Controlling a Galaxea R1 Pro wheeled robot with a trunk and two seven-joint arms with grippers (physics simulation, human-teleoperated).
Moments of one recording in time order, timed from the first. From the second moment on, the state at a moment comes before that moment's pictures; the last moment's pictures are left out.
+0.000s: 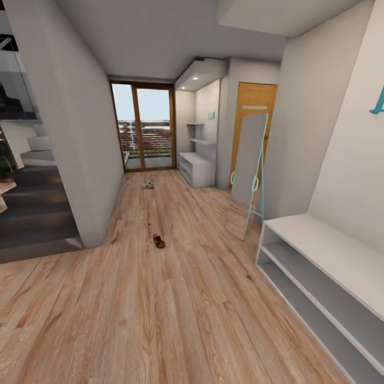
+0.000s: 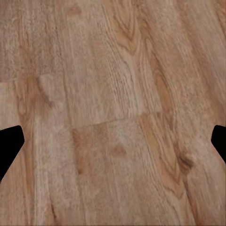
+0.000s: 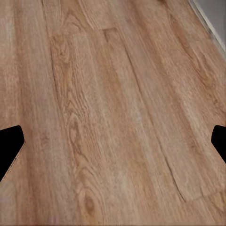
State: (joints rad) left arm -0.08 0.04 0.09 -0.41 0.00 -0.26 -0.01; right arm -0.05 -0.06 0.01 -0.52 0.02 -0.34 0.00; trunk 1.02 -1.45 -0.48
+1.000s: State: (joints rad) left arm -0.08 0.04 0.09 -0.41 0.00 -0.26 -0.01; right arm -0.05 -0.05 0.01 -0.52 0.02 -0.34 0.00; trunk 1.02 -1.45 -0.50
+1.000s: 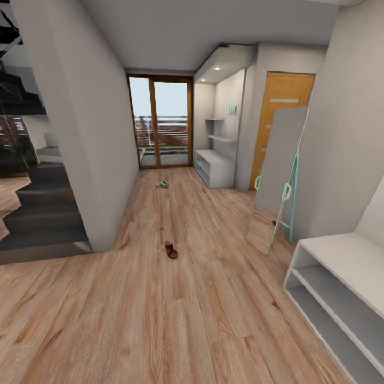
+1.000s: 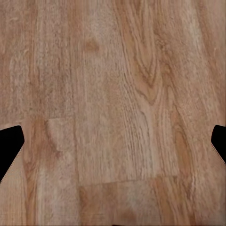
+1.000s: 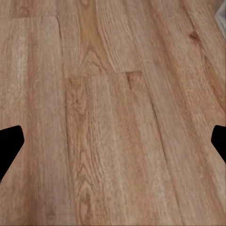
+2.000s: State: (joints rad) left arm -0.08 0.04 0.09 -0.40 0.00 -0.26 -0.01; right arm -0.05 -0.05 0.01 -0.52 0.02 -0.34 0.00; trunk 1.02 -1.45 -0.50
